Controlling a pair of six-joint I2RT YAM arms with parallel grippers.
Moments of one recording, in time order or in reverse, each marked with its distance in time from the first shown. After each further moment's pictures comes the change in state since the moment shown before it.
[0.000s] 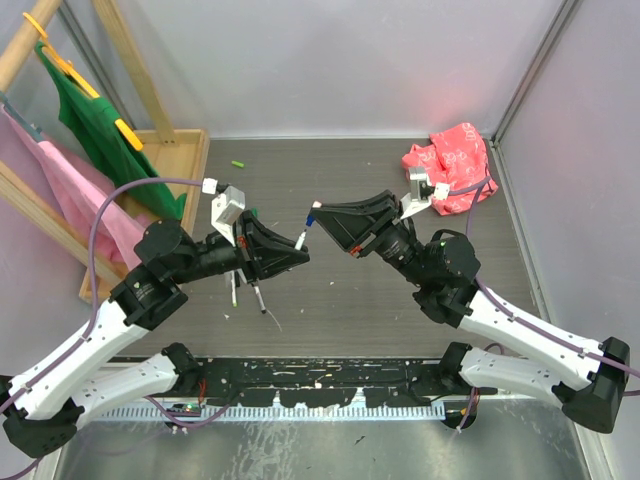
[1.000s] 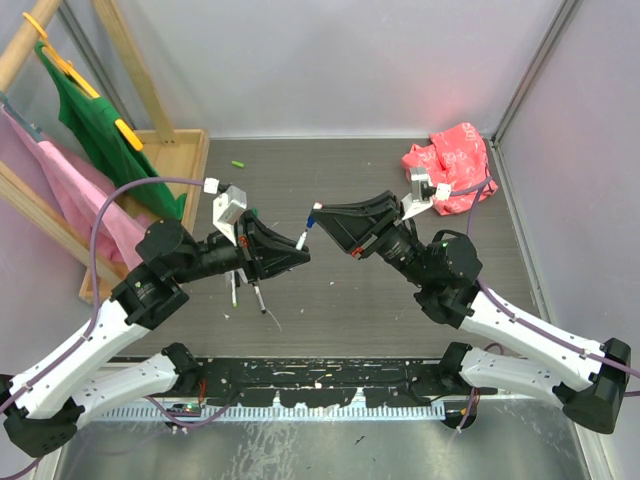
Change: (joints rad) left arm 0.000 0.006 0.000 0.000 0.001 0.000; right arm 0.004 -0.007 0.001 -0.001 -0.010 0.002
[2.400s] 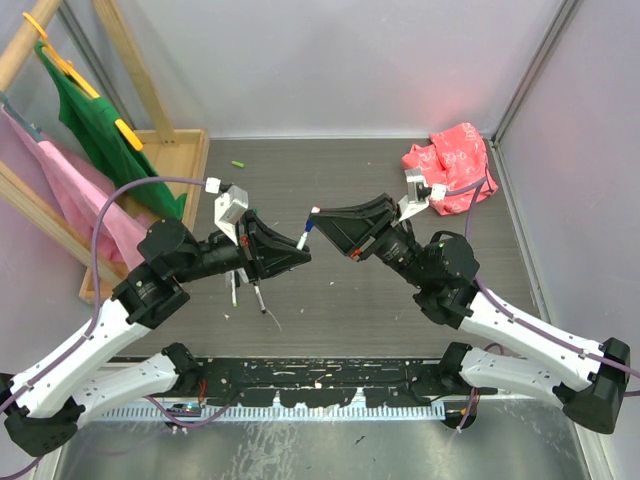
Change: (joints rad) left arm 0.000 0.006 0.000 -0.001 0.000 0.003; right arm 0.000 -0.002 -0.015 -0.014 -0.008 0.027
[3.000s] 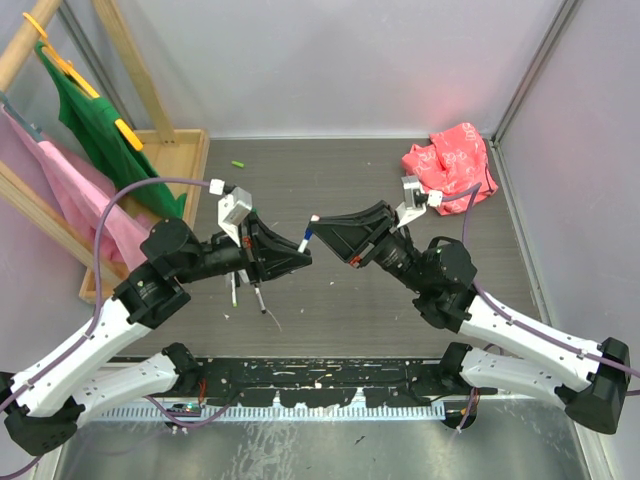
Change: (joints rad) left arm 0.000 0.002 0.000 -0.018 0.000 0.000; right arm 0.017 -0.013 -0.049 0.021 -0.006 0.026
